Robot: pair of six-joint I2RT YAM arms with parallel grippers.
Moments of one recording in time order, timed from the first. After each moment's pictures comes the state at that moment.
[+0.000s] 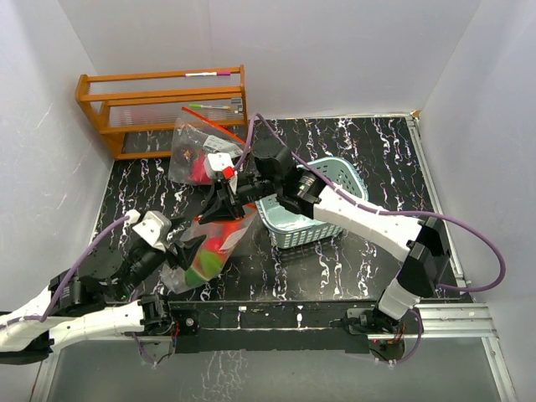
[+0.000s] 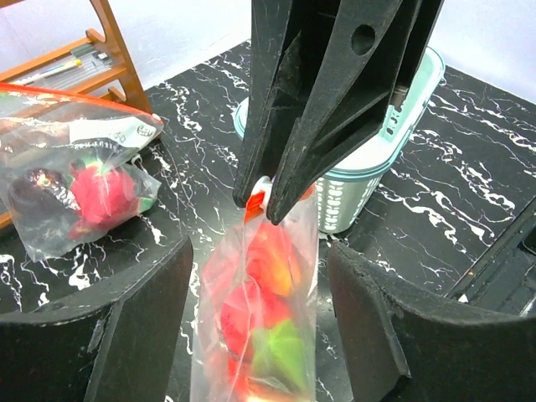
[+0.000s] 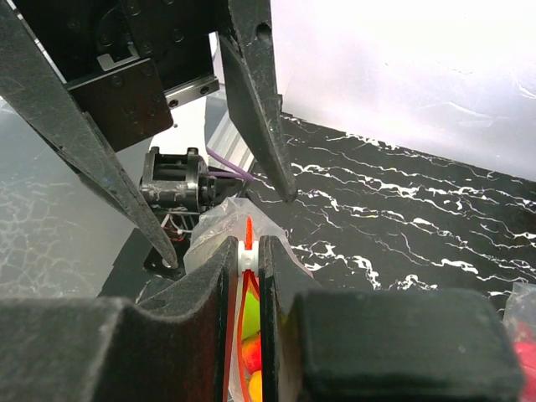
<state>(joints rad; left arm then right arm) -1.29 0.35 0.86 -0.63 -0.60 -0.01 0.94 1.63 1.51 -0.04 -0.92 -0.19</state>
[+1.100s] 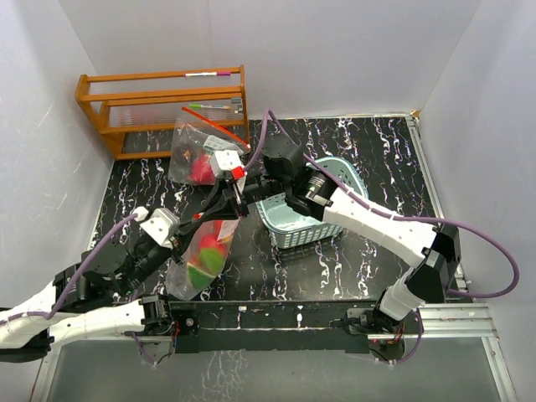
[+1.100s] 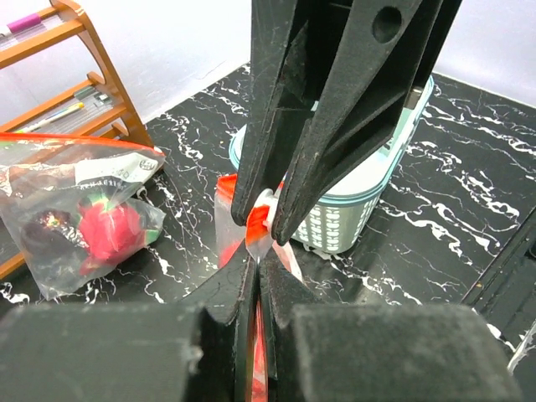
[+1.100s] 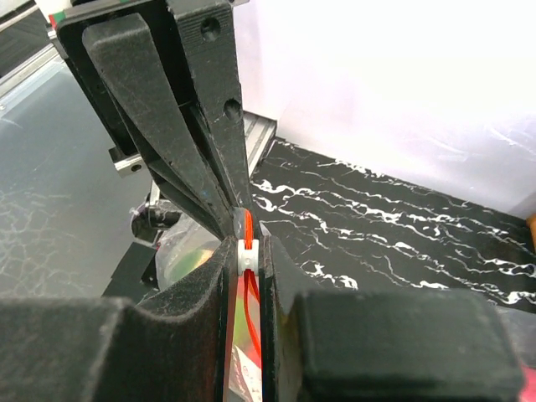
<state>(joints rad) -1.29 0.42 0.88 -0.53 -0.57 0.10 0.95 1.57 1.53 -0.07 -0.92 -0.21</state>
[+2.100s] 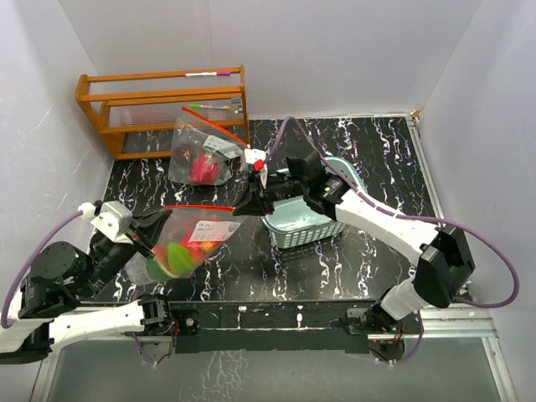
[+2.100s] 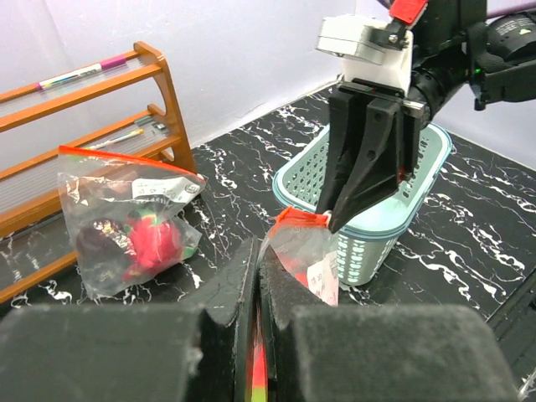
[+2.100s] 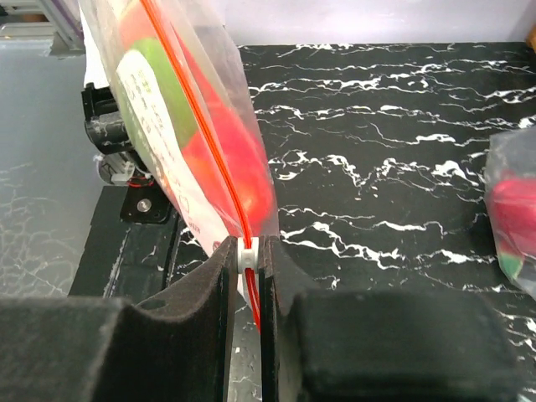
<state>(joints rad) -1.29 0.37 1.06 -0.62 -0.64 0.11 0.77 1.51 1.25 -0.03 -0.89 -0.16</state>
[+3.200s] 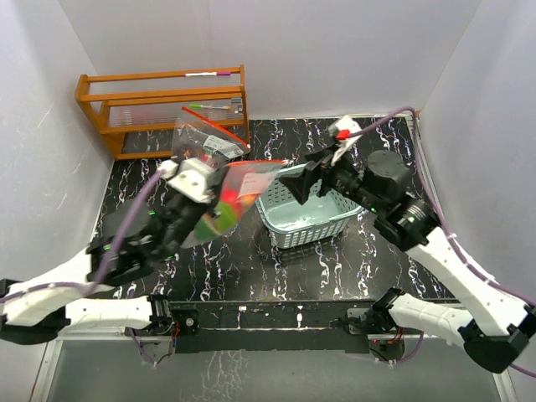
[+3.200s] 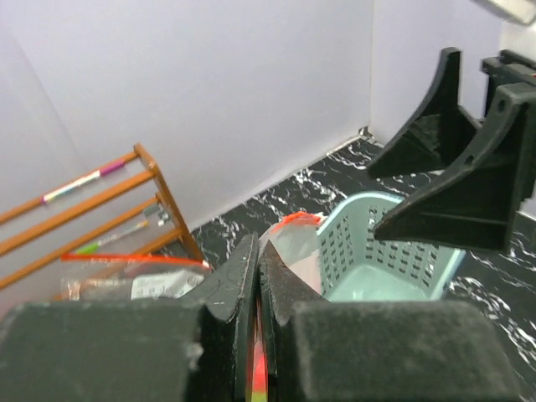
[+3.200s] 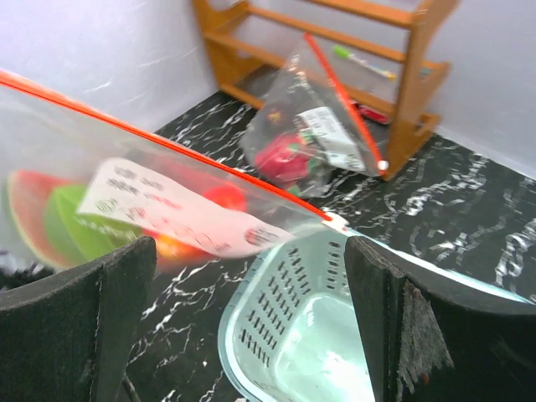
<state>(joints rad) -1.29 0.83 1.22 -0.21 -0.69 0.29 0.68 1.02 1.16 -0.21 -0.22 0.12</state>
